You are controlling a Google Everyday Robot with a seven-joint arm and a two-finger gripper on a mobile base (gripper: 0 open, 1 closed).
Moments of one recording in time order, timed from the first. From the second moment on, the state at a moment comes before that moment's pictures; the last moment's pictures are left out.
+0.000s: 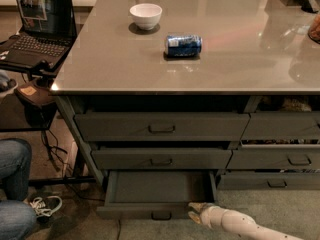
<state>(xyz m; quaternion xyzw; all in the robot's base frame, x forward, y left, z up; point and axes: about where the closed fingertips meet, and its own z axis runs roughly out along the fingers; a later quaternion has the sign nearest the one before) 0.488 -0.170 0.196 -0.66 0.65 0.02 0.37</state>
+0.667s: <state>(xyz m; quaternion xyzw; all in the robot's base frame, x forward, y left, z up) 0.466 -0.164 0.199 -0.67 0.64 0.02 0.37</state>
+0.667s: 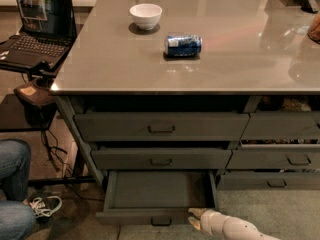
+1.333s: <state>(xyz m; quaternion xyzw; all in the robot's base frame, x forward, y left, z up) 0.430 -0.178 0.194 -0.67 0.64 0.00 0.37</state>
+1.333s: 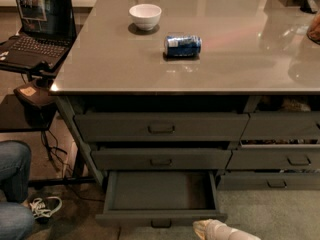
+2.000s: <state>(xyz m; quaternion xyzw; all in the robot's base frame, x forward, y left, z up) 0.363 -0.209 0.189 -0.63 0.67 0.00 0.38</state>
